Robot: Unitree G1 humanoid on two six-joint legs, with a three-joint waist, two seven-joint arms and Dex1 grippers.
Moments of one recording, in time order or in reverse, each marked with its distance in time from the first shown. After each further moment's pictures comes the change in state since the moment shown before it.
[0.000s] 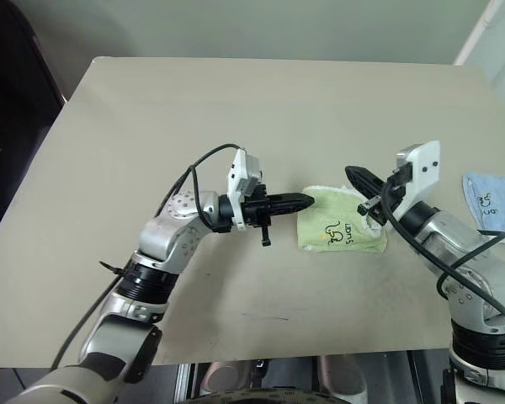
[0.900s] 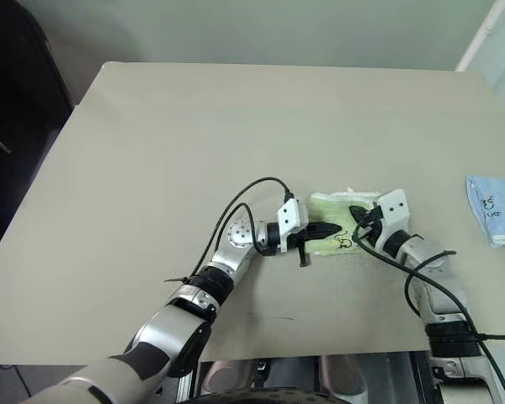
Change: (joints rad) left arm -0.096 -0.247 -0.039 0.743 0.329 -0.700 -0.028; right arm 0.088 0.010 0.142 0.444 -0.354 -0.397 0.192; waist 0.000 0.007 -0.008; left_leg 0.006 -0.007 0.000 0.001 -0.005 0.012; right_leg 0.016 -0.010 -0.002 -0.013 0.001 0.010
